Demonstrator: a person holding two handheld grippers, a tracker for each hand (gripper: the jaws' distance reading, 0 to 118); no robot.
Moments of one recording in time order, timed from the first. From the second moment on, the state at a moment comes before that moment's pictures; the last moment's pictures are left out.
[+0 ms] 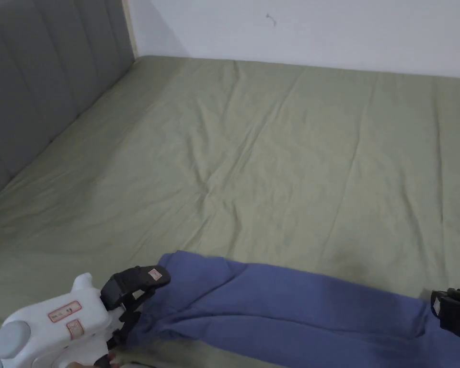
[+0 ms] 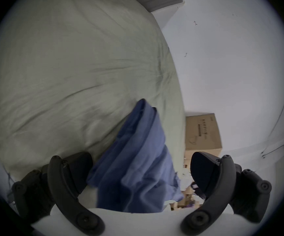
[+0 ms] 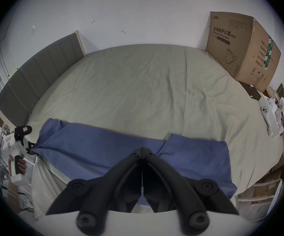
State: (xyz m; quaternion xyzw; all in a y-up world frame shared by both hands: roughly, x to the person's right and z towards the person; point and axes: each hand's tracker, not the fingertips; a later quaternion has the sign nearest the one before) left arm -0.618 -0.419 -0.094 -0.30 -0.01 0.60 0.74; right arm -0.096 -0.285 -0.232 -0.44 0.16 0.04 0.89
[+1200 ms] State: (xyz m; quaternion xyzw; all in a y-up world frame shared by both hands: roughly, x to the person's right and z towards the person) left arm -0.238 -0.305 -0.244 -0.47 -0.24 0.14 0.84; right arm 0.084 -0.313 -0.189 -0.44 0.02 -0.11 0.89
